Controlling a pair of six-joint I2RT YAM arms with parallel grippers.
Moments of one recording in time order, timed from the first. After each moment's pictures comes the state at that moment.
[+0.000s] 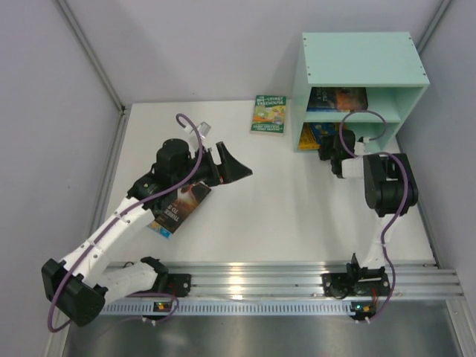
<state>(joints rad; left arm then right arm) -0.57 1.07 1.00 -0.26 0.41 -0.80 0.07 1.98 0.98 0.49 0.10 1.47</state>
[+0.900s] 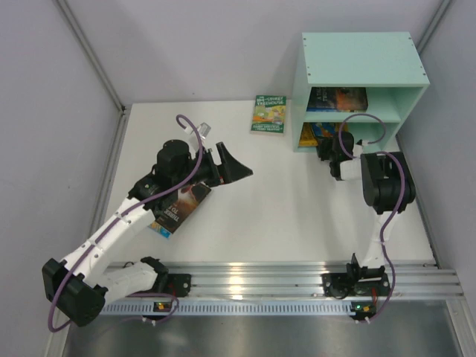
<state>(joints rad) -0.57 1.07 0.98 -0.23 0.42 -0.82 0.07 2.00 0.97 0.54 0.08 1.52</state>
